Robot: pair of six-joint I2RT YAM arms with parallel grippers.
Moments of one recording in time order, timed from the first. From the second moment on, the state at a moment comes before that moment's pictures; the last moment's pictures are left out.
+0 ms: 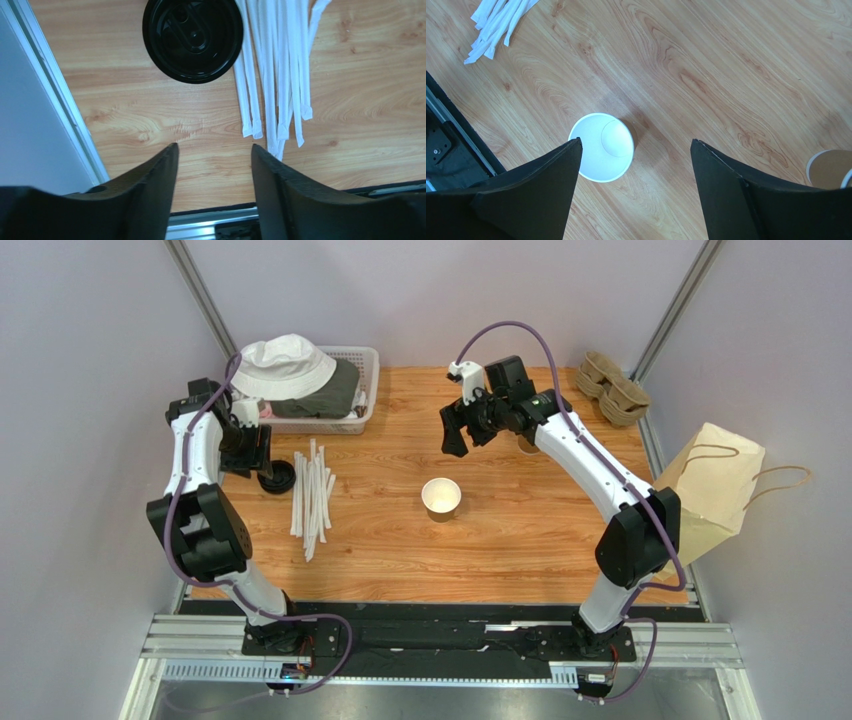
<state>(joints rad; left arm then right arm) 0.33 1.67 1.53 -1.12 0.23 0.37 0.49 1.73 1.65 -0.70 -0.37 -0.09</state>
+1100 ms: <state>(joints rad) 0.36 1.93 1.53 -0.89 0.07 0.00 0.45 1.72 1.65 -0.71 -0.37 -0.08</state>
